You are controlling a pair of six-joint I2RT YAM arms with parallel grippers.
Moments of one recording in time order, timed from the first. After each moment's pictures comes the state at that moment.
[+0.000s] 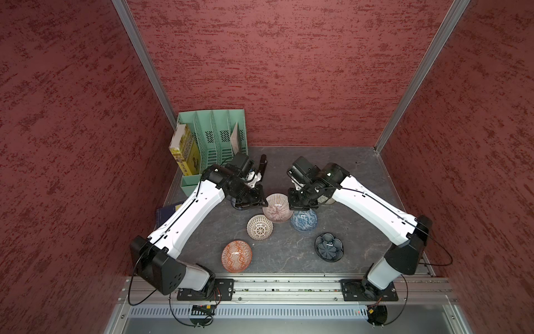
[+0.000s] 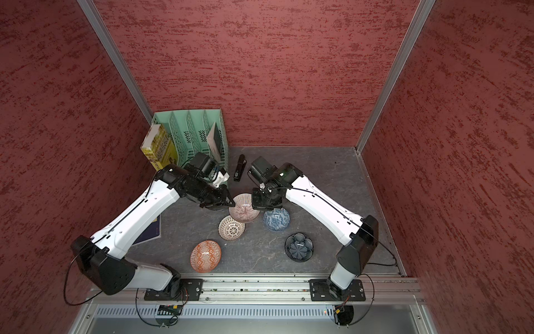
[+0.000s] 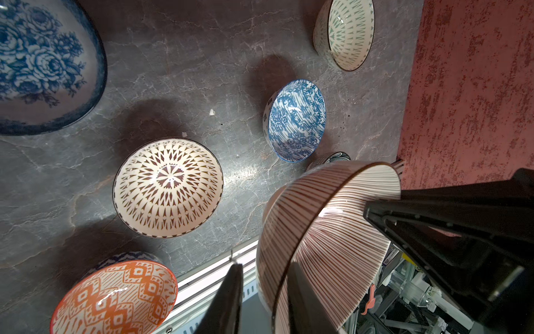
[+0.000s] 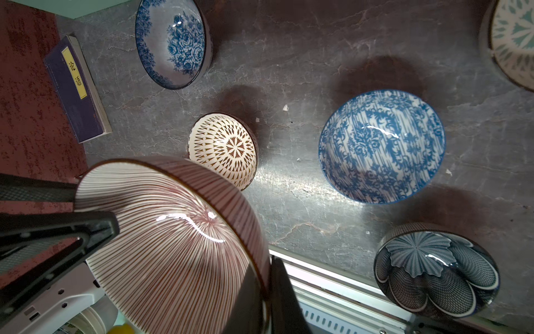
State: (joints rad) left arm -0.49 1.42 1.44 -1.23 0.45 -0.51; right arm 0.82 1.67 1.75 -1.28 -0.17 0.77
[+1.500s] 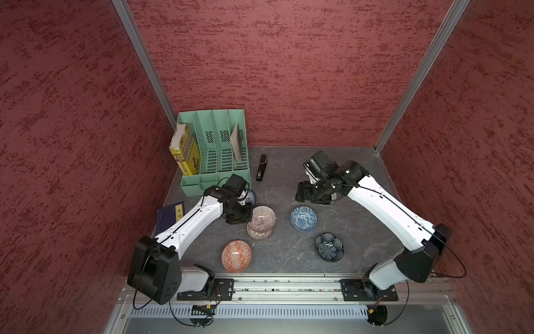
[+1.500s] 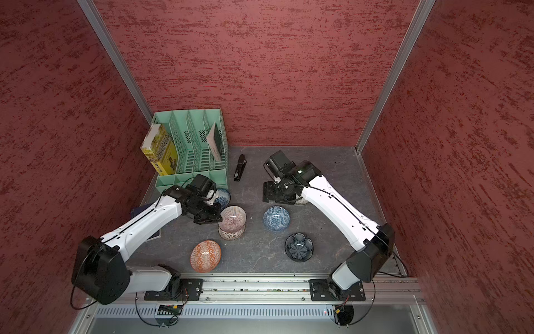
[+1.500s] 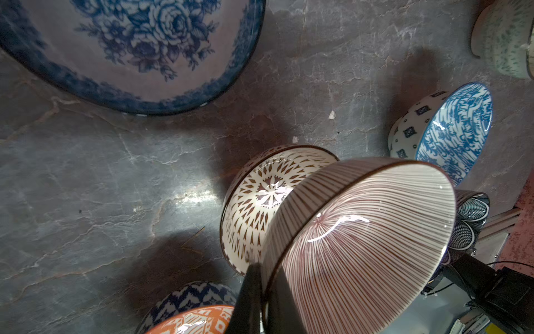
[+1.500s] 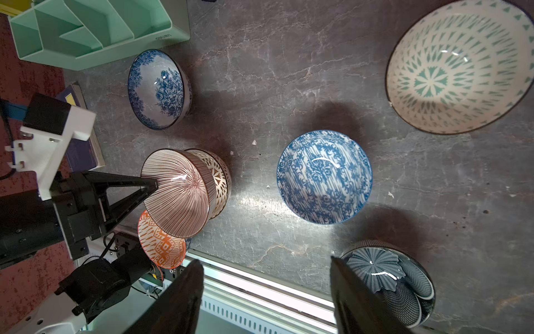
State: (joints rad) left arm -0.40 1.34 0.99 -0.96 0.29 -0.48; right arm 0.68 1.55 1.66 -1.24 -0.12 0.69
